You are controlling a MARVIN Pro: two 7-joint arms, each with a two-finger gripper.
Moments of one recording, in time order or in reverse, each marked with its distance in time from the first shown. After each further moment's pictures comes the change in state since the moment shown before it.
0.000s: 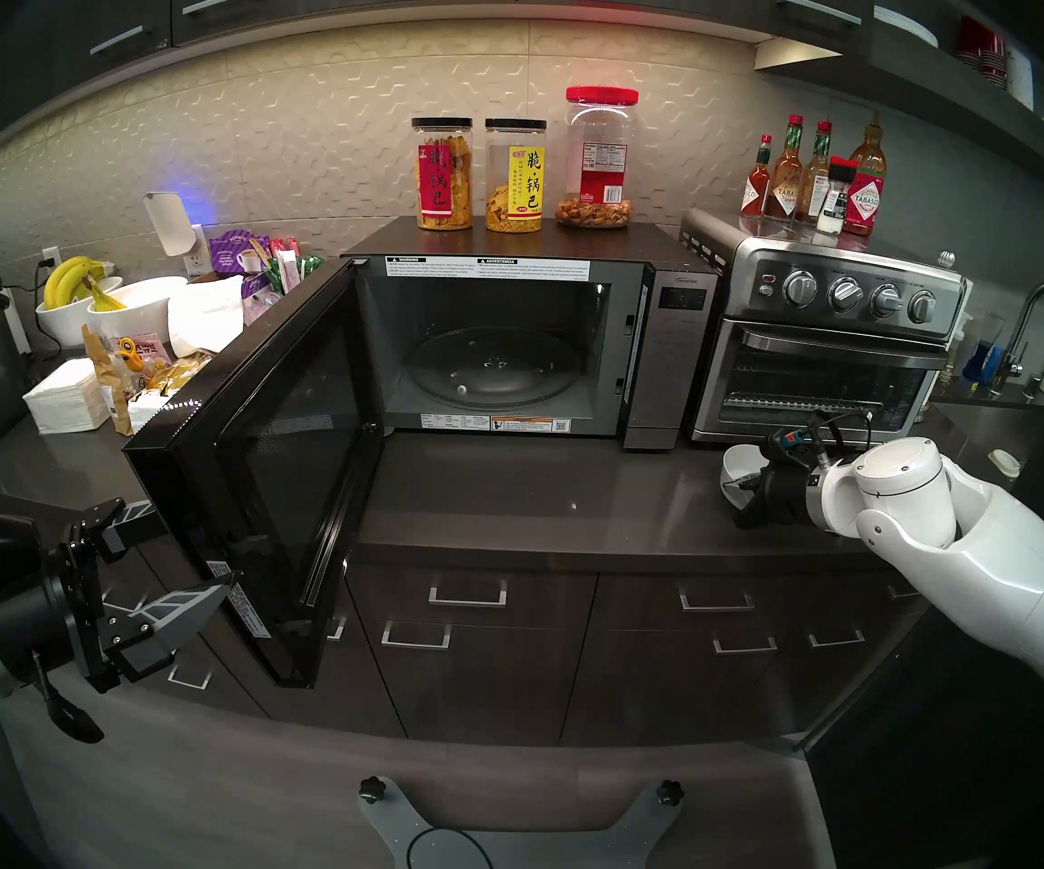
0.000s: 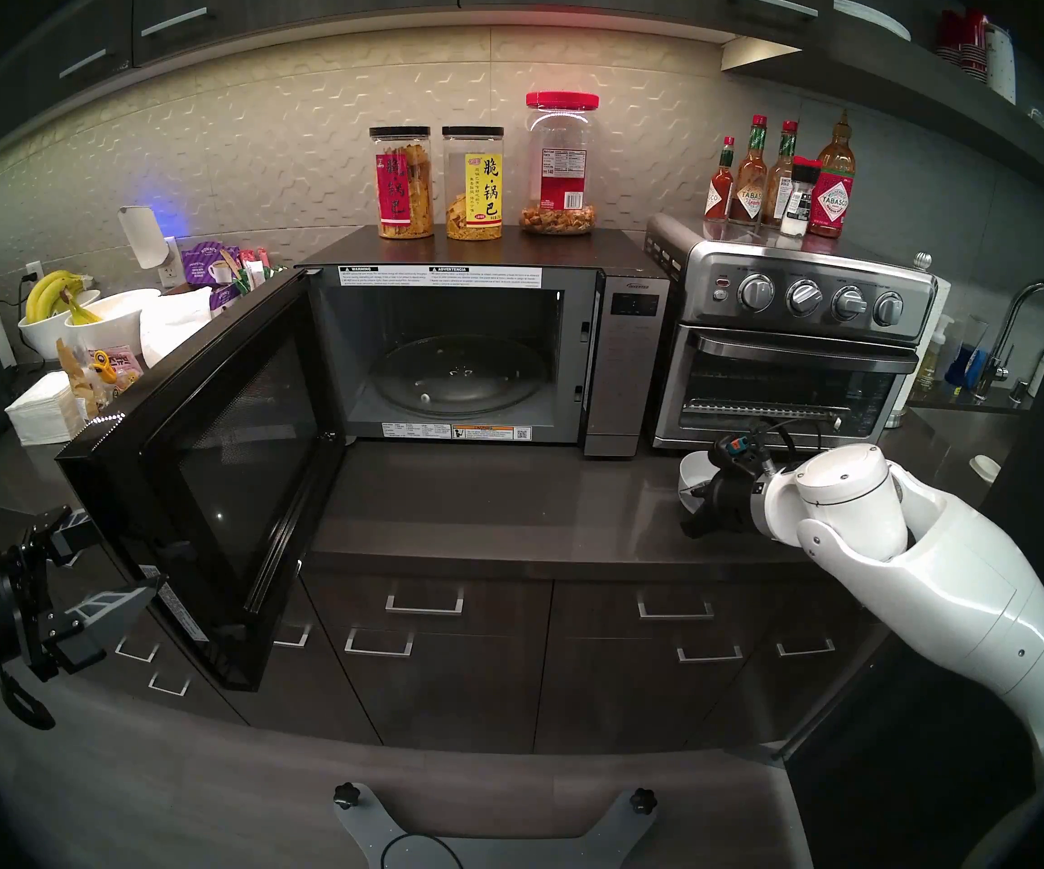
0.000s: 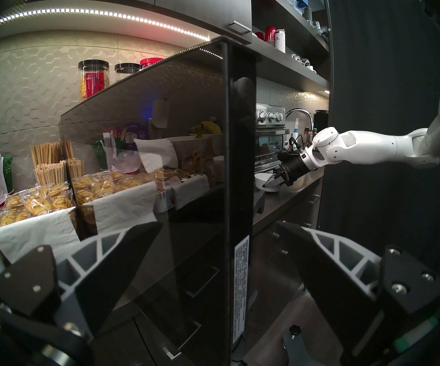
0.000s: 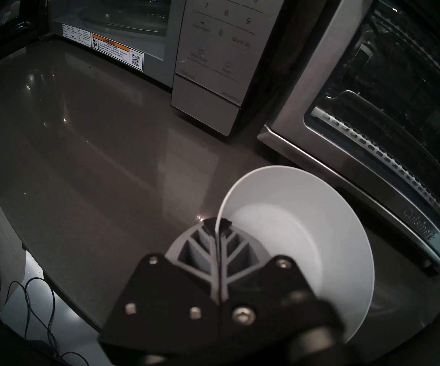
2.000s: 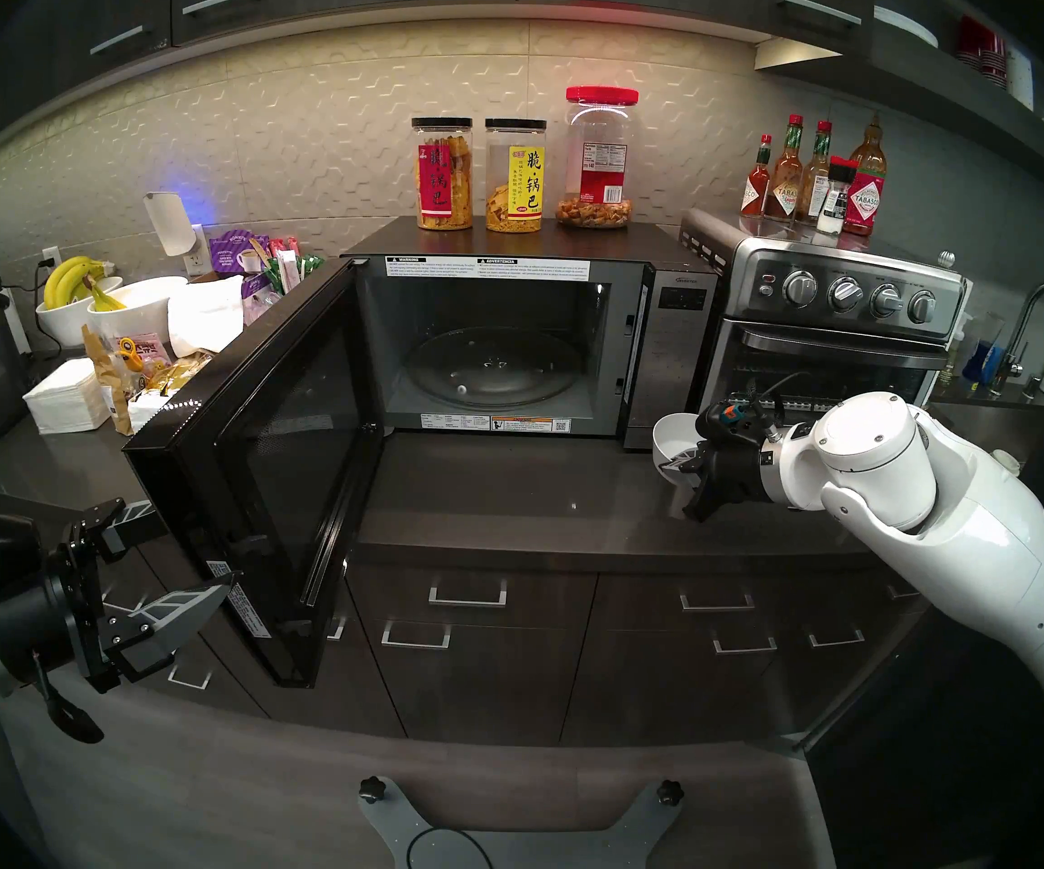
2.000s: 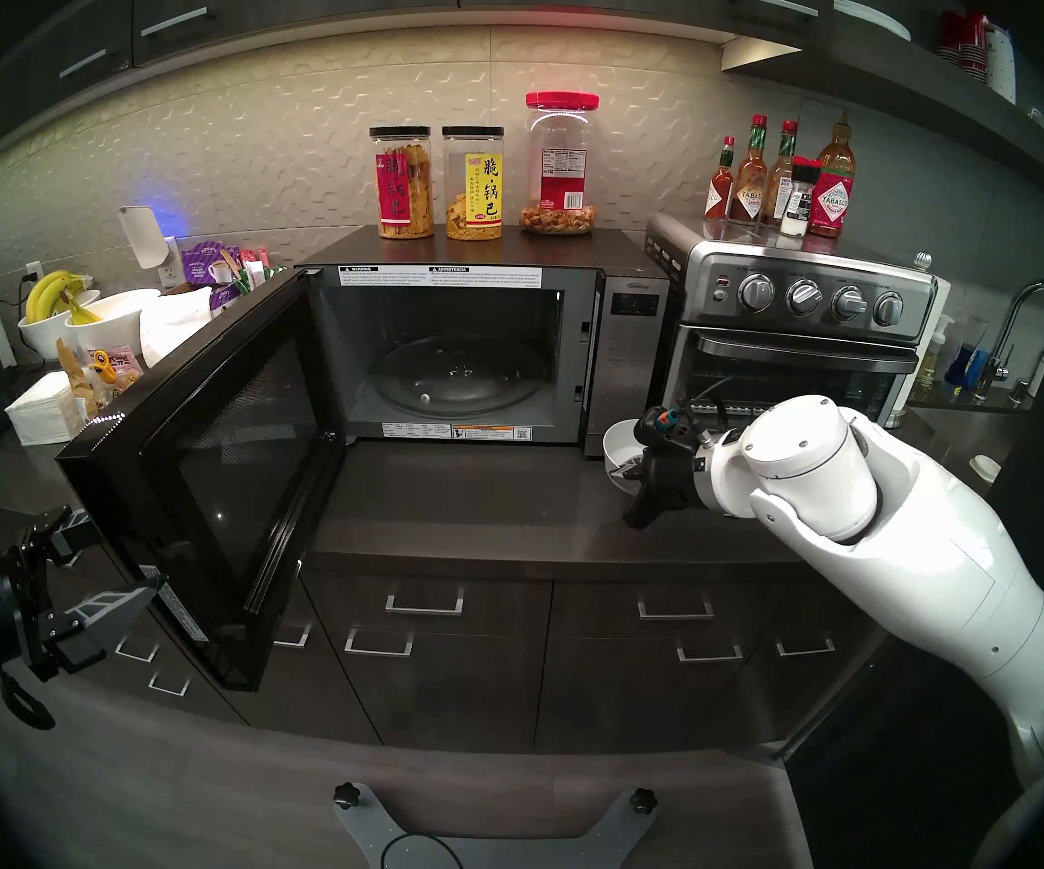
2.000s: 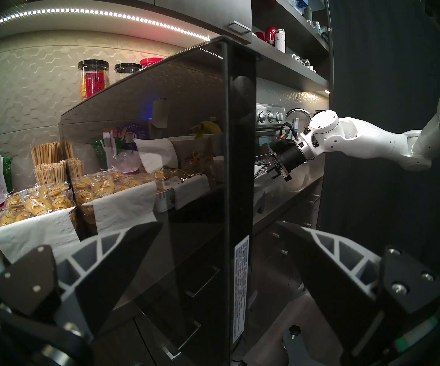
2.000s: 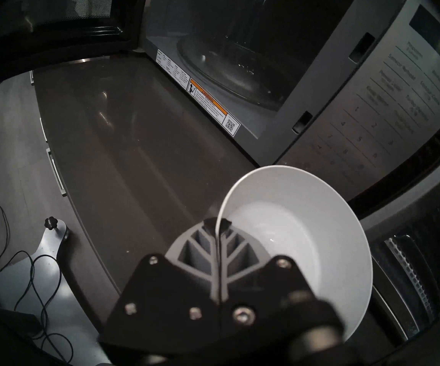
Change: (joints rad) left arm 0.000 0.000 0.000 0.000 0.000 0.000 0.000; right arm 0.197 -0.103 -0.101 -0.139 -0.238 0.135 0.230
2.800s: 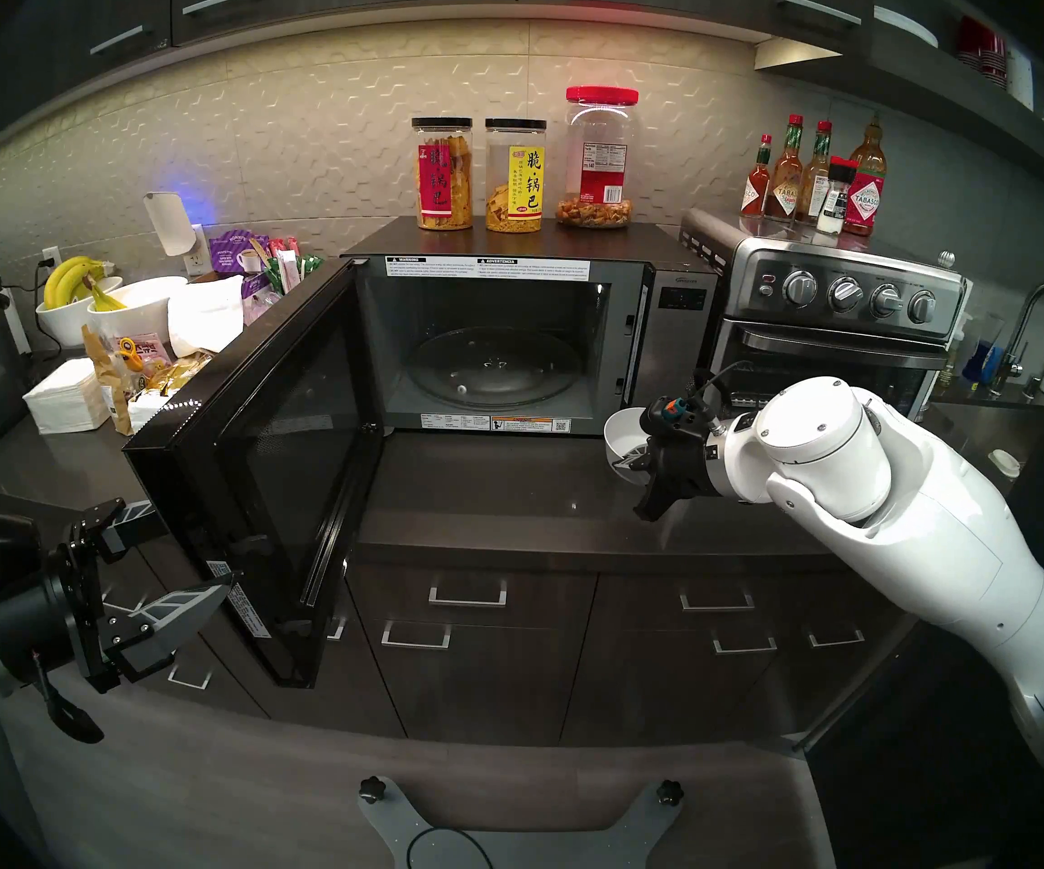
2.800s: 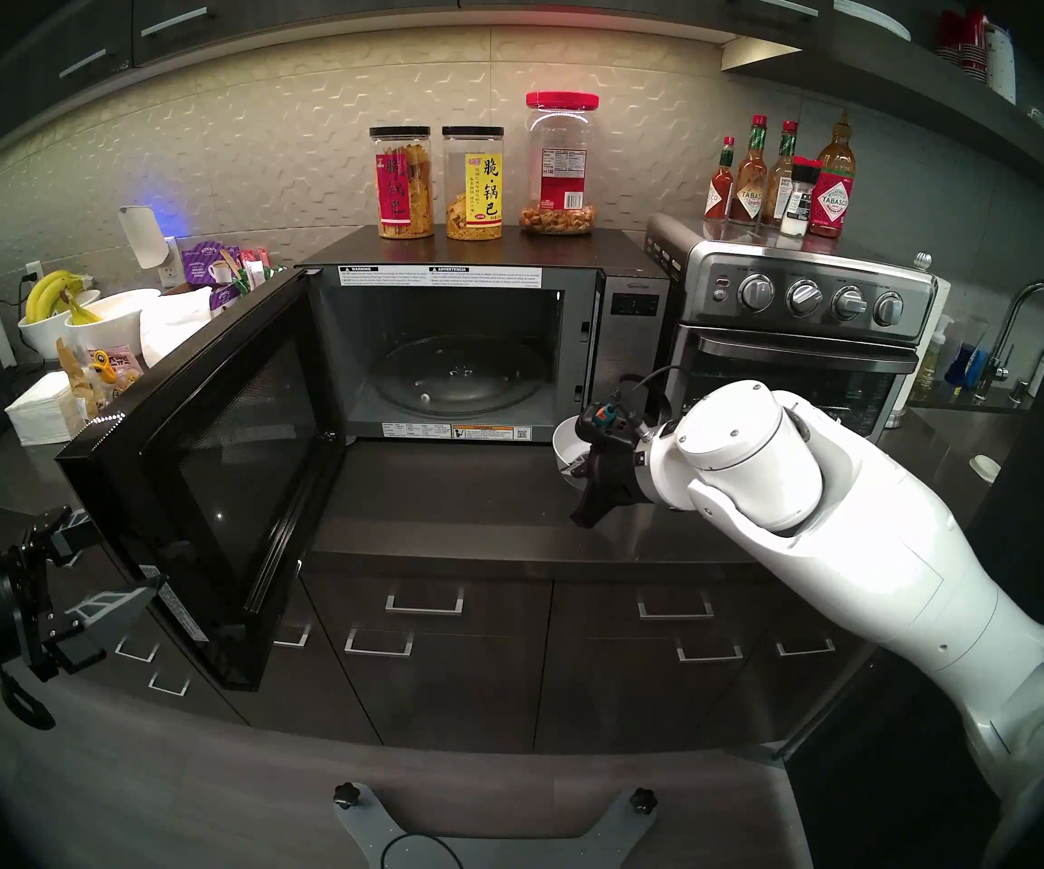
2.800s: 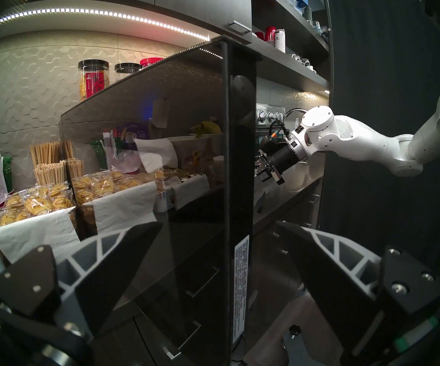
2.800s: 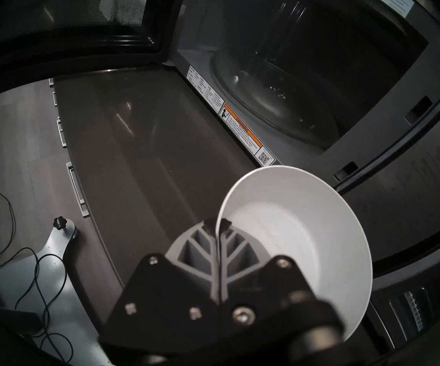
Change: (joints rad) left arm 0.000 0.000 0.000 0.000 0.000 0.000 0.000; right arm 0.134 -0.158 -0.130 0.005 -0.109 0.109 0.024
